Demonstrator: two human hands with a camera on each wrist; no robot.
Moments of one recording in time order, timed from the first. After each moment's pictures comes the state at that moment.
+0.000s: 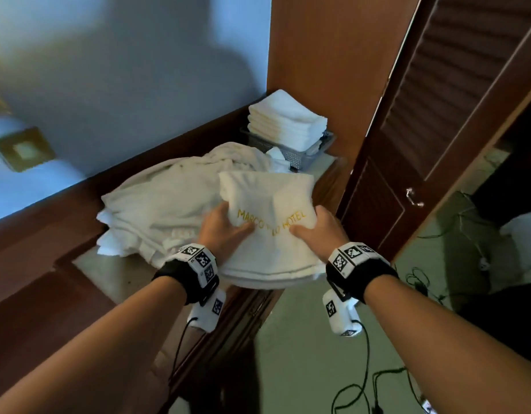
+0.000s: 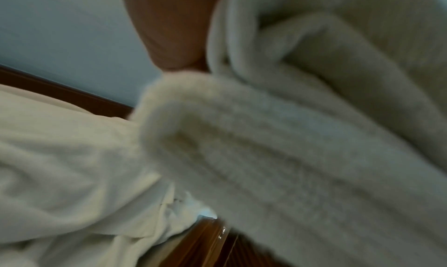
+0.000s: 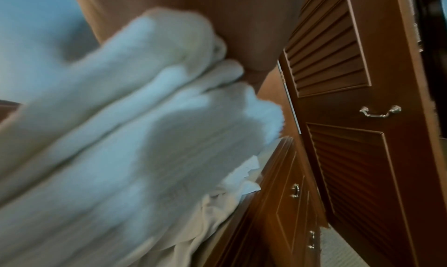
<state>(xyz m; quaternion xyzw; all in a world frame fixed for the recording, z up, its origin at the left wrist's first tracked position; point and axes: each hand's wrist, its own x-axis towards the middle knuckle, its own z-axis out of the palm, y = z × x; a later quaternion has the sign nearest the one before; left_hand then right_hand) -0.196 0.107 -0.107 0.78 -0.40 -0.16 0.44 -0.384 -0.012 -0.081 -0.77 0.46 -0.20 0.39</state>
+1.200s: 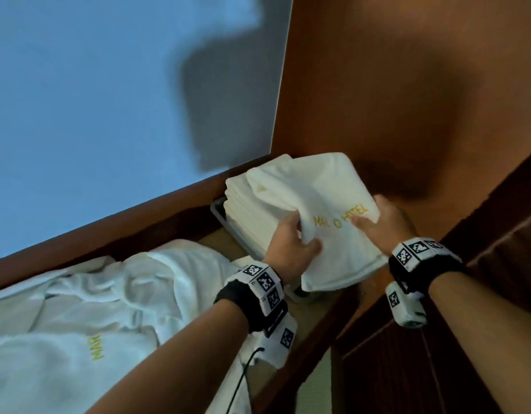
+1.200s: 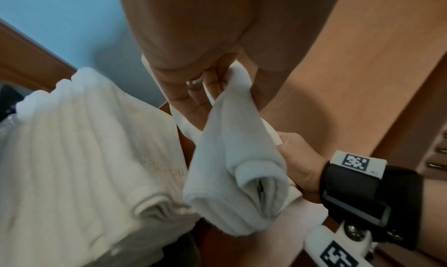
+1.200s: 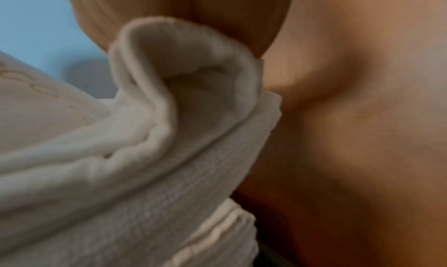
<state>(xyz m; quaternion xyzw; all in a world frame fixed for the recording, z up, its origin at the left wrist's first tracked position) -0.060 -0.503 -0.077 0.68 -0.36 -0.24 0.59 -0.180 -0.681 -0.036 -0.87 0.40 -0.19 0.22</state>
